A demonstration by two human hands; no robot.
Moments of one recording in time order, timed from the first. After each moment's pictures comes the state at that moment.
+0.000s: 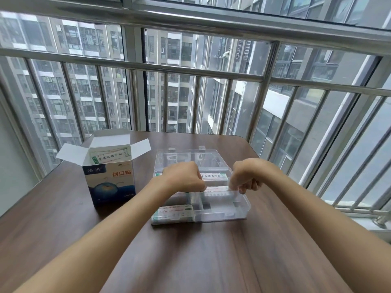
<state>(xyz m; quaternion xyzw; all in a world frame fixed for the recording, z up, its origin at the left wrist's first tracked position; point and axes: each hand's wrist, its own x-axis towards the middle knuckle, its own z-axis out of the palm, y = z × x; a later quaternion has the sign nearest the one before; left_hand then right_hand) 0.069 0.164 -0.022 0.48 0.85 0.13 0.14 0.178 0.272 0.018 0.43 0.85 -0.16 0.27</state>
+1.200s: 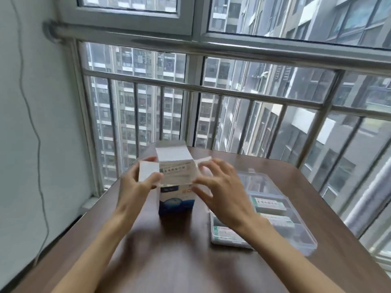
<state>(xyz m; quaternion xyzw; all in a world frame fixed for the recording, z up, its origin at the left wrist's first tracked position) -0.016 -0.007 -0.042 0.22 0.65 0.73 0.02 0.096 0.153 -0.019 0.00 0.95 0.00 -0.31</state>
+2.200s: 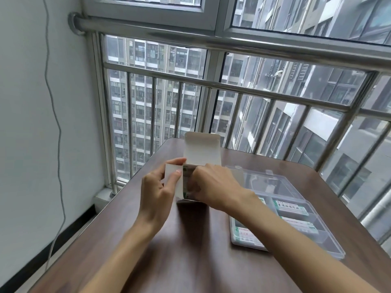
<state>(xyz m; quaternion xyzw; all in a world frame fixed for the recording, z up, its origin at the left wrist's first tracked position) -0.001 -0.013 -0.049 0.26 0.65 0.71 -0.08 0.047 0.107 0.005 0.00 0.99 0.06 -0.09</state>
